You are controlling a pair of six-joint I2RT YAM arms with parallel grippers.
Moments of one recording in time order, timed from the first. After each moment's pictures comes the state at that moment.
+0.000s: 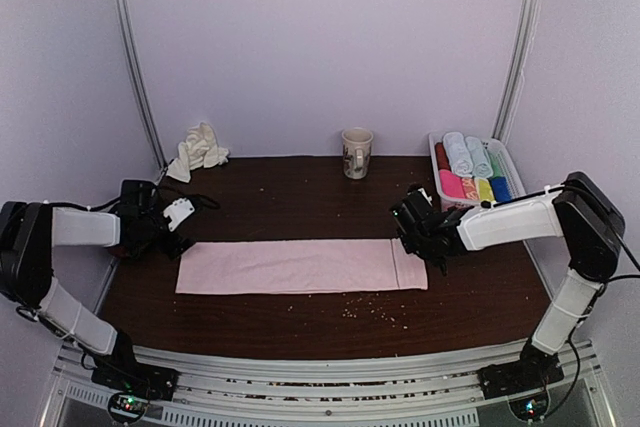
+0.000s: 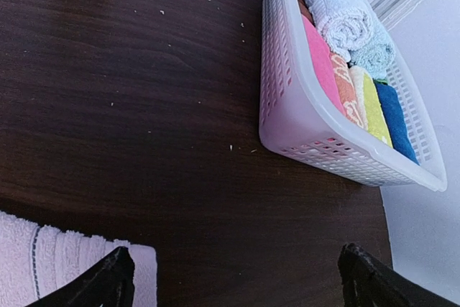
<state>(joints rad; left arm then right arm) -0.06 1.46 0.66 0.05 0.16 0.87 0.72 1.71 0.93 -0.16 0.87 0.25</state>
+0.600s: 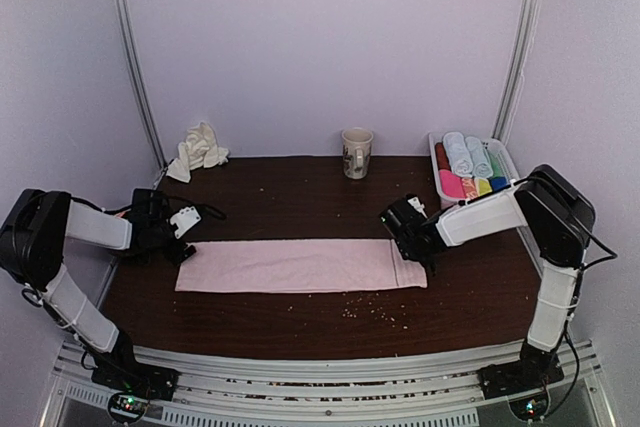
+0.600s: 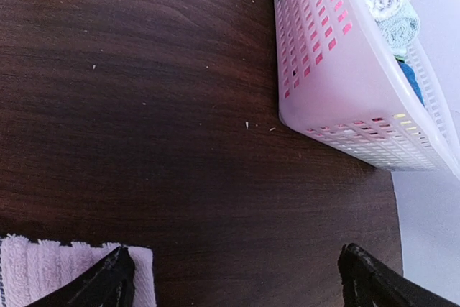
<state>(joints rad) -0.09 1.57 0.62 0.19 -0.01 0.88 0.68 1.90 1.03 -0.23 0.89 0.32</state>
